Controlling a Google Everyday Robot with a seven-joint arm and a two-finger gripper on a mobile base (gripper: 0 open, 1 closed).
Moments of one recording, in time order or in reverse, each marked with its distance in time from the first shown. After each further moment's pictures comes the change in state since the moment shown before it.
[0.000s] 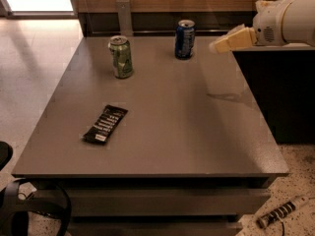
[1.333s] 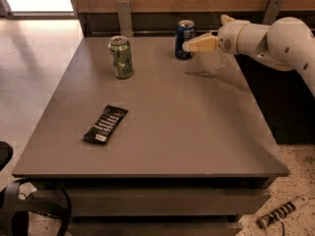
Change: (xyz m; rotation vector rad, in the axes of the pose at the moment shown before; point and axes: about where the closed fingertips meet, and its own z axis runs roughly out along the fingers) arm 0.021 -0.017 0.140 -0.066 -0.223 0.125
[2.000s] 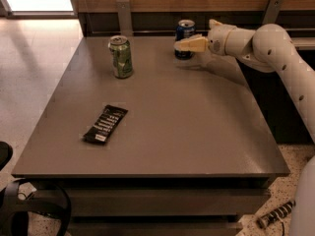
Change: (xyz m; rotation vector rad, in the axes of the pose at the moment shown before) arm 0.012 -0.003 0.044 -0.060 -0.063 0.071
